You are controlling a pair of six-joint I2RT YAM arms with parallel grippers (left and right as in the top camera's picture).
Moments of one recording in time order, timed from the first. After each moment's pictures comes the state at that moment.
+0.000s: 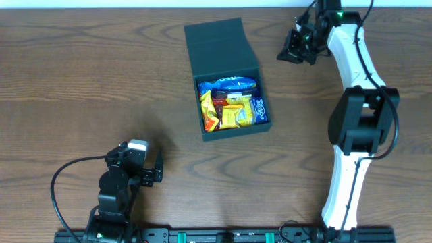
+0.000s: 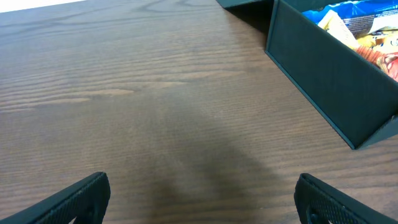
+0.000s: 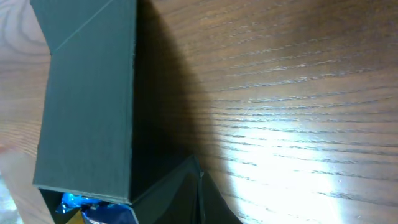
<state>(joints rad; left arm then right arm) -0.17 0.26 0.09 -0.29 -0.01 0.07 -0.01 2.39 2.15 -1.08 -0.51 0.30</state>
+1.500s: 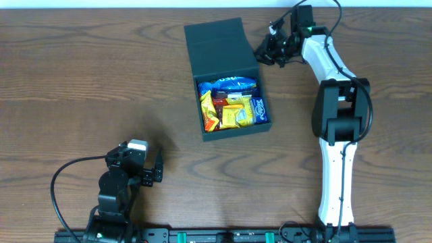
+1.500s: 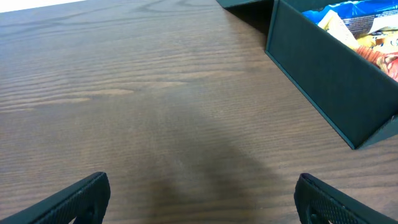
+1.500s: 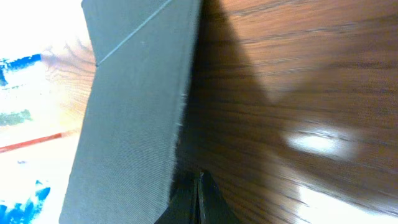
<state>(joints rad) -0.17 0.26 0.09 -0.29 -0.01 0.07 0.07 2.58 2.15 -0.74 -0.77 0.45</state>
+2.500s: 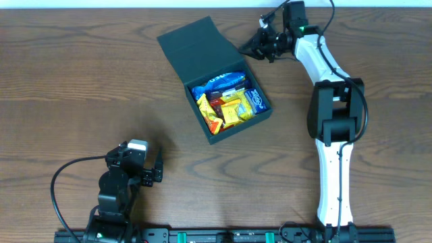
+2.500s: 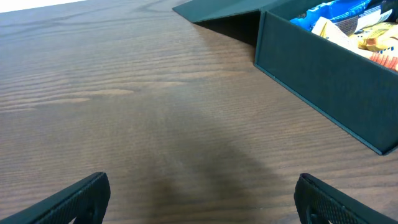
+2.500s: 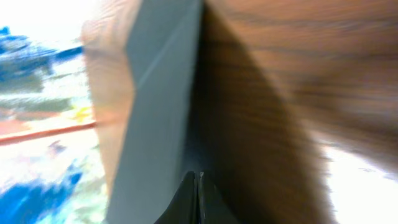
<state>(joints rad) -0.17 0.26 0.09 -0.29 -0.01 0.07 0.11 2.58 2.16 -0.65 -0.85 0.53</state>
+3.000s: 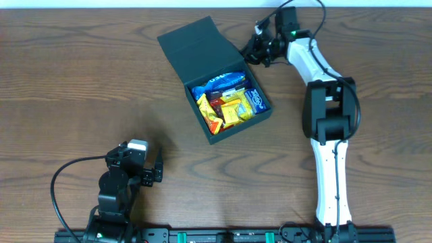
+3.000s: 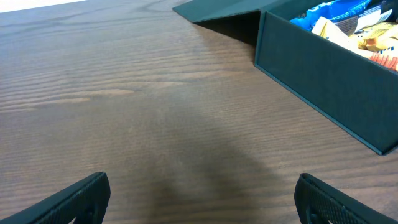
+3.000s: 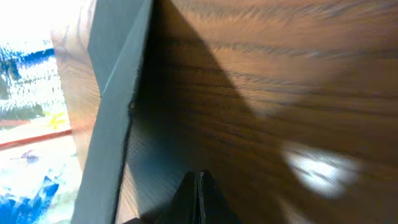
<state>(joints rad) -0.17 0.26 0.09 -0.29 -0.01 0.07 0.14 2.63 2.16 -0.61 -0.80 0.54</state>
